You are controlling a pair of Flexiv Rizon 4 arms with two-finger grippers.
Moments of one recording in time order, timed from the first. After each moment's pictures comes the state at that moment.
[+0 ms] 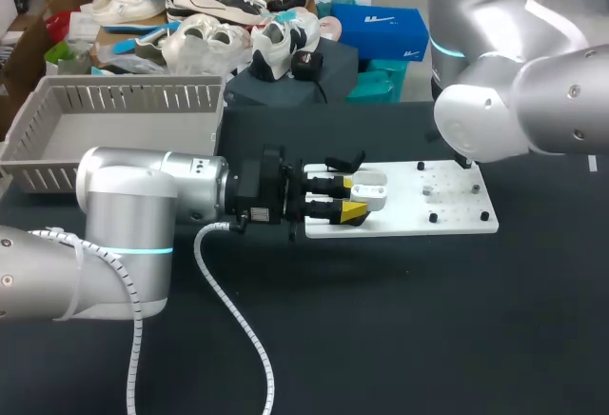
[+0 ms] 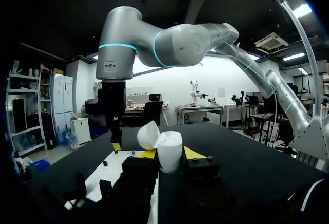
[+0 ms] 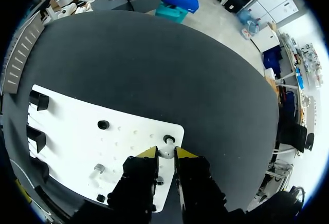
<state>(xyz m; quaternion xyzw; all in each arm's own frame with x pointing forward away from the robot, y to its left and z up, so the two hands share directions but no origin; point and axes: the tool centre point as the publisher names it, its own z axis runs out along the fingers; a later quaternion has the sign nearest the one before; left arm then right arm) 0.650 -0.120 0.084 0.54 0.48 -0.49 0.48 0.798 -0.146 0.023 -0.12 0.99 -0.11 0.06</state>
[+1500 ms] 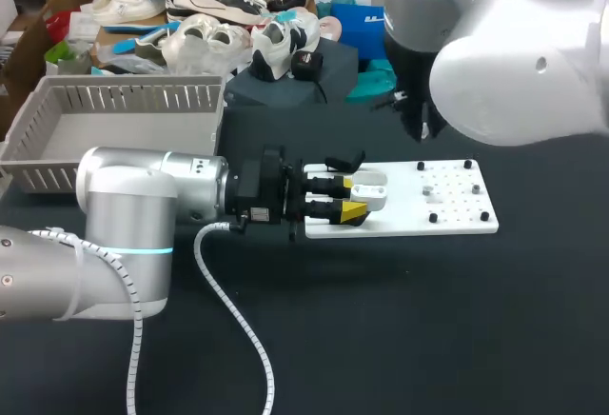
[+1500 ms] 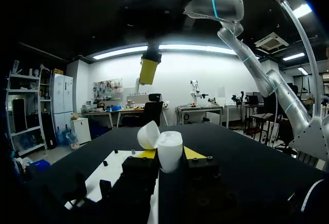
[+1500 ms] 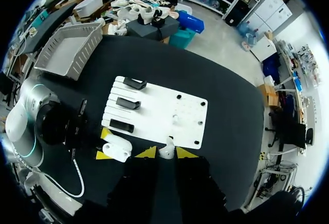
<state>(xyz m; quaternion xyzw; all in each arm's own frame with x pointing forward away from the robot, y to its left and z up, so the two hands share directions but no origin) 0.650 -0.120 0.084 0.54 0.48 -0.49 0.48 0.673 -0.027 0.185 -0.13 0.98 -0.07 0.12</state>
